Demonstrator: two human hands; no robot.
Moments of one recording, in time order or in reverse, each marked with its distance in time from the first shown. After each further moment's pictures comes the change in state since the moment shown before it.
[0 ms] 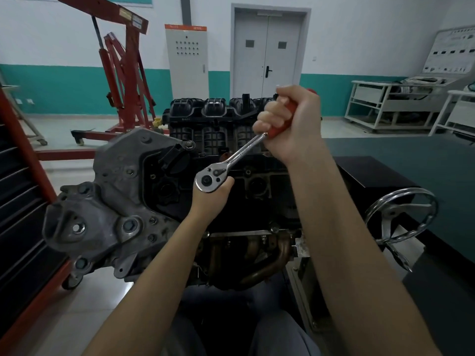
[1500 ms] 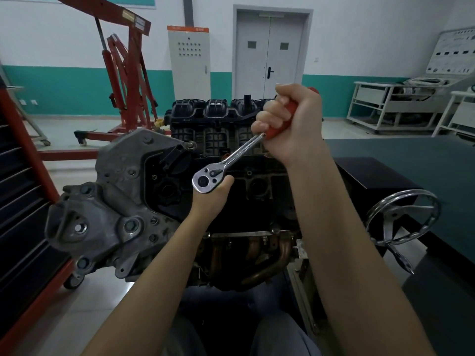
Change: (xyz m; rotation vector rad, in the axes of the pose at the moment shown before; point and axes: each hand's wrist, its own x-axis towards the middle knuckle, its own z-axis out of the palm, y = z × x) left_hand -0.001 0.004 -0.001 -0.028 0.027 0.037; right_hand -0.004 -0.001 0.005 0.000 -0.033 0.006
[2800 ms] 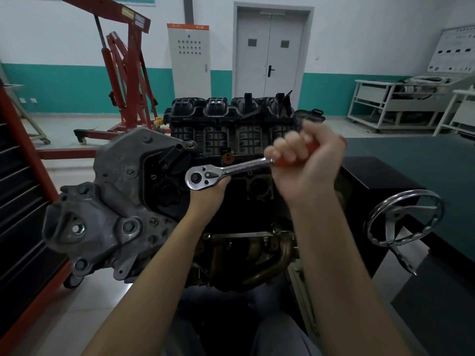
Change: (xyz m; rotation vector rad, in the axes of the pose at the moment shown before) left_hand 0.006 -0.006 -0.004 -0.023 0.057 -0.111; right_hand -0.035 0.021 -0.025 0.153 0.103 -0.176
